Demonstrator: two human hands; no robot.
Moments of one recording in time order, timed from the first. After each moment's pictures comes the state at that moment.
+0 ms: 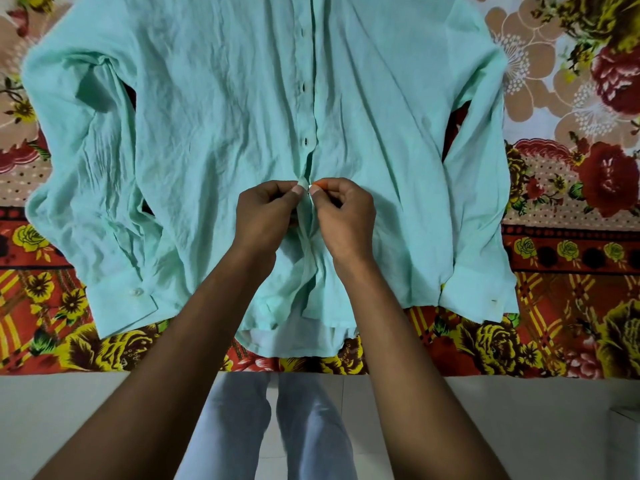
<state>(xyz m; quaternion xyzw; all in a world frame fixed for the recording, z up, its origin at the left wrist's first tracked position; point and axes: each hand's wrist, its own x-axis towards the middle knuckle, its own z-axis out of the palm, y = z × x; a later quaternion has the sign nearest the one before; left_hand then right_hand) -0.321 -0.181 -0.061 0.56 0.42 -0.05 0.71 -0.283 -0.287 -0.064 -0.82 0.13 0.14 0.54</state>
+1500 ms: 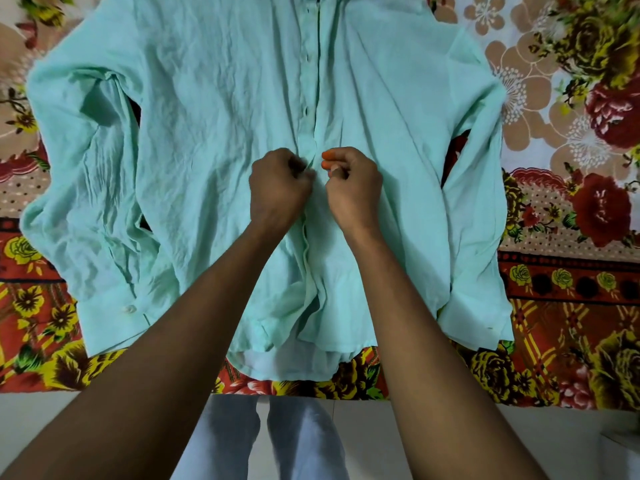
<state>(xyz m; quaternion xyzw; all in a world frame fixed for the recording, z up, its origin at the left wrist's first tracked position) -0.246 -0.167 -0.084 0.84 0.32 0.02 0.44 -0.211 -0.272 -0.072 -0.87 0.05 0.11 0.48</state>
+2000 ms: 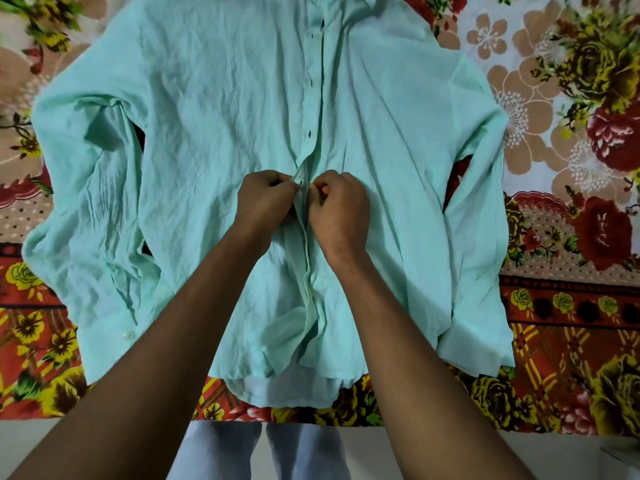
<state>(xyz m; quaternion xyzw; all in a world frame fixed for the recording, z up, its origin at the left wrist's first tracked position) -0.237 -0.143 -0.069 0.62 0.44 -0.07 0.64 -0.210 -0.254 -0.081 -0.96 -0.08 0.04 0.28</state>
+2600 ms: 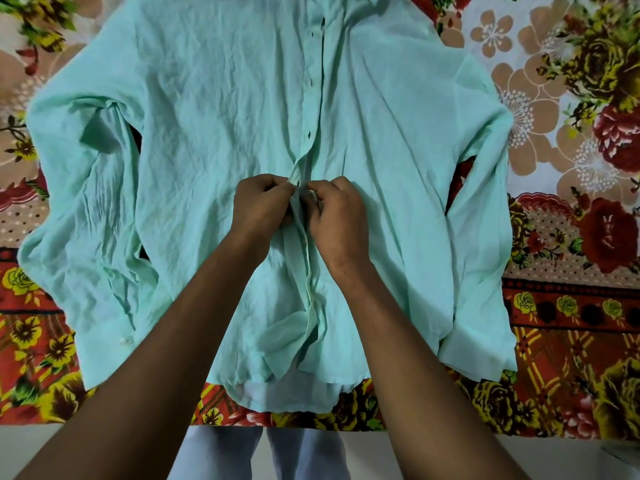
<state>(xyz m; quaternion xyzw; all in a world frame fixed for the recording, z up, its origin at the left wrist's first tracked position) -0.240 -0.143 -0.067 0.60 0.45 -0.05 0.66 -0.213 -0.260 -0.089 -0.95 -0.13 0.07 0.29</state>
